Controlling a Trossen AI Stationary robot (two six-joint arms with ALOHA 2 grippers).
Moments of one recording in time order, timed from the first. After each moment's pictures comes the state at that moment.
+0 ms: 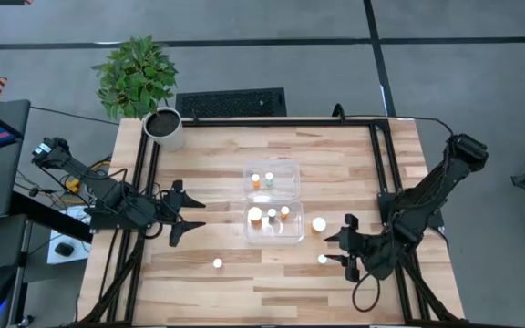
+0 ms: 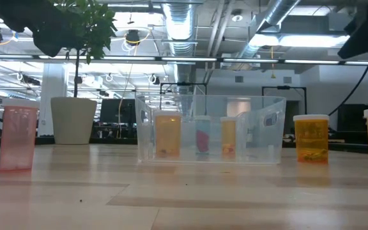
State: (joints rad) left arm -0.54 0.67 0.44 -0.21 -0.53 -0.39; right arm 0.84 1.22 0.72 -0.34 0.67 0.76
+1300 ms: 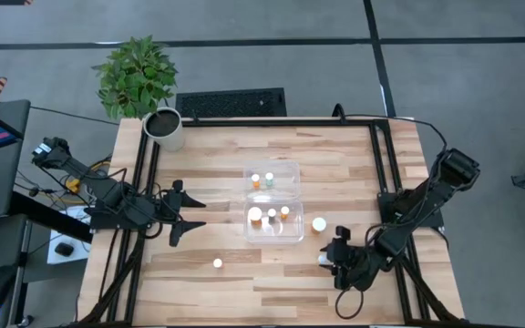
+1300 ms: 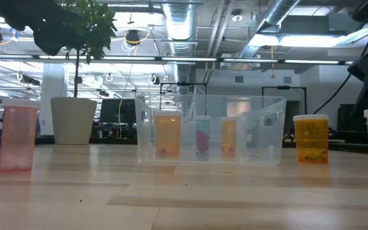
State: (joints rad) left arm -0.54 0.67 0.44 -0.19 -0.54 -0.39; right arm 0.82 1.48 0.70 -0.21 0.56 0.83
